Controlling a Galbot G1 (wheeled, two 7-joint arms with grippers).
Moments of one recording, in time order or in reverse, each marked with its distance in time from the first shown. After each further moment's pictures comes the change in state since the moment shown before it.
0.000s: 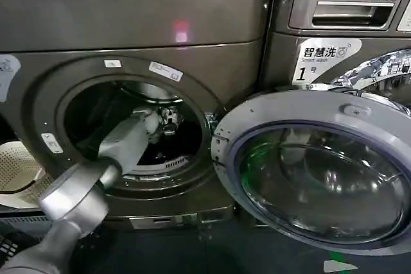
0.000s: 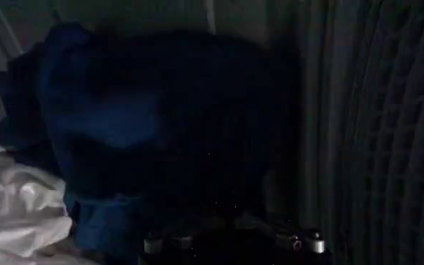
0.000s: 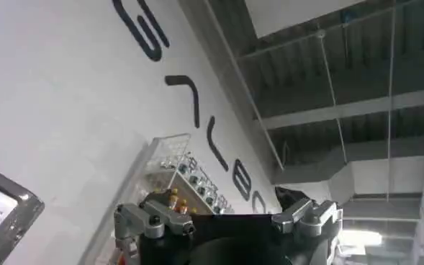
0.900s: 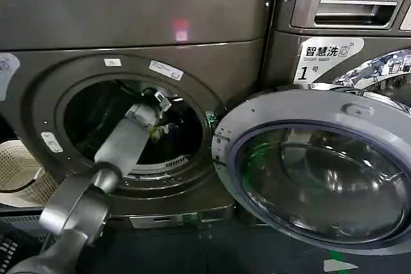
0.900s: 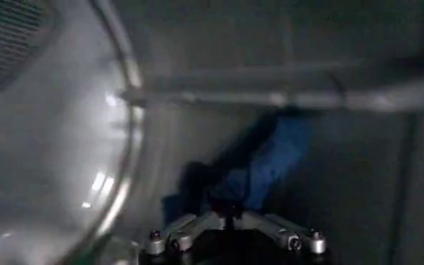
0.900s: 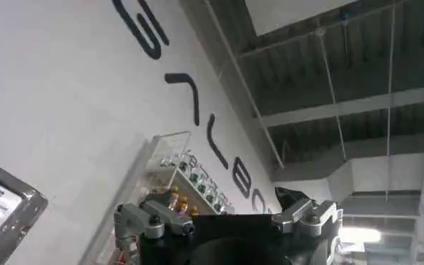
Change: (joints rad) left arm 0.061 -0.006 -0.497 -0.123 -0.262 -0.002 -0.524; right arm 0.017 0.015 -0.012 0.010 -0.003 -0.001 0.001
